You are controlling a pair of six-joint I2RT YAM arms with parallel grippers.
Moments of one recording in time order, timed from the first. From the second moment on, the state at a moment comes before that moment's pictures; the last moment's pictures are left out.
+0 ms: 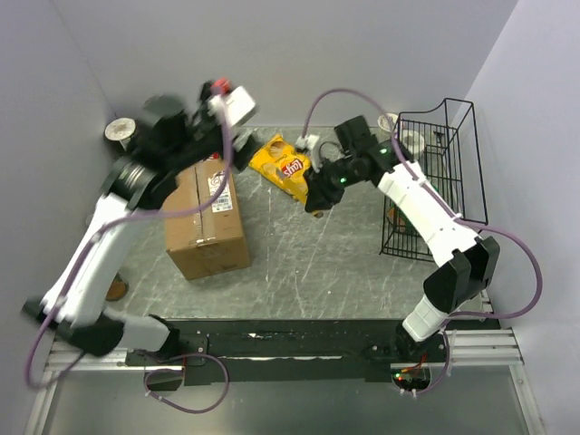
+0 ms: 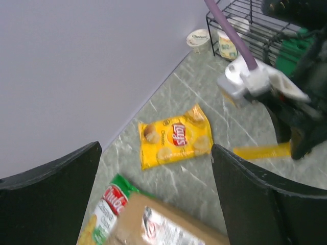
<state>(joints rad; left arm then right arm) -0.49 1.27 1.69 -0.52 0.27 0.40 0.50 1.63 1.71 -1.07 -0.60 -0.39</state>
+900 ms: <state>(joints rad) -1.00 1.28 1.48 -0.59 0.07 1.00 0.38 1.76 1.90 -1.35 -0.91 -0.64</state>
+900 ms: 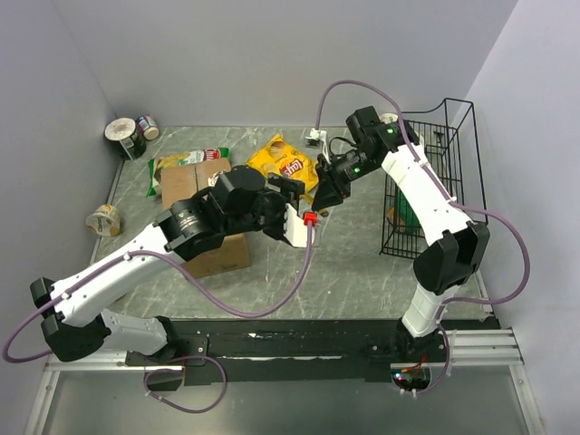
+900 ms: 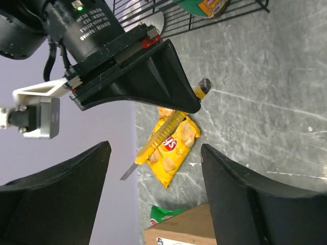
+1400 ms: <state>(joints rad) -1.00 1.32 1.40 -0.52 -0.01 1.14 0.43 1.68 1.89 -1.36 -0.93 -0.71</state>
